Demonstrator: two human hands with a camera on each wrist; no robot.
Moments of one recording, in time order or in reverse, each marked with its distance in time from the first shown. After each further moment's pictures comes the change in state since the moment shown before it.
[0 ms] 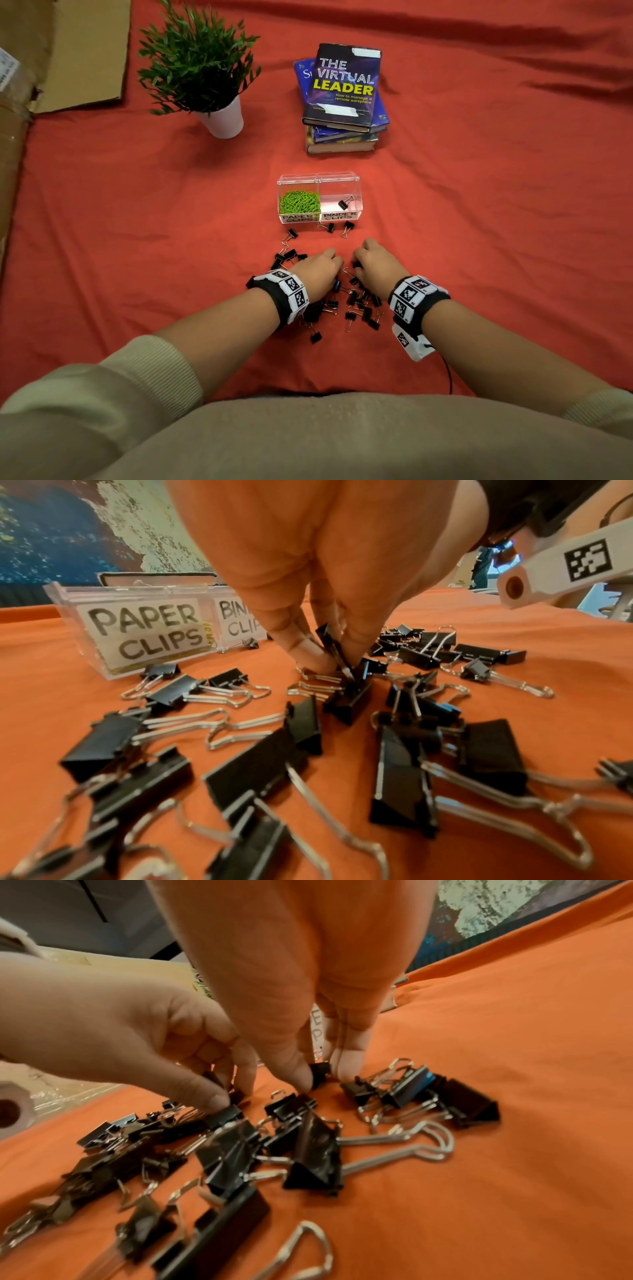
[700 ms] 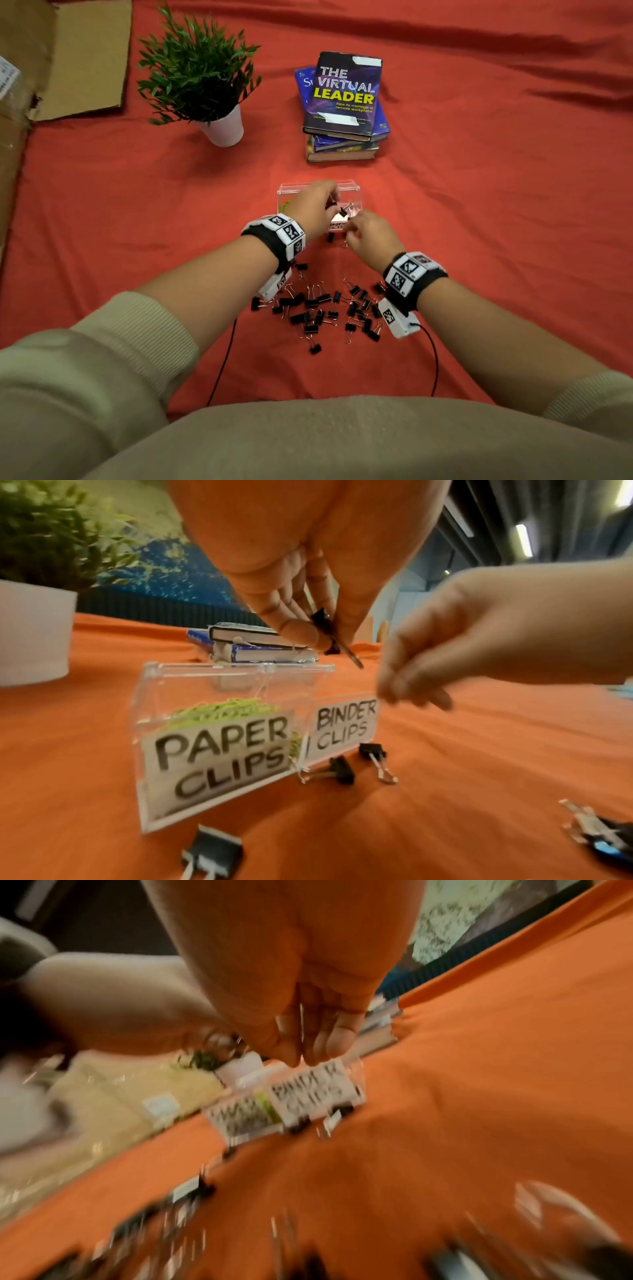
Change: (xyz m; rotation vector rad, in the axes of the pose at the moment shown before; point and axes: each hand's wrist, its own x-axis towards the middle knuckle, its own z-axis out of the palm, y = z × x) left_hand 0.048 -0.032 -0.095 -0.422 0.474 -0.130; right_hand 0.044 -0.011 -0.047 0.170 0.272 -0.077
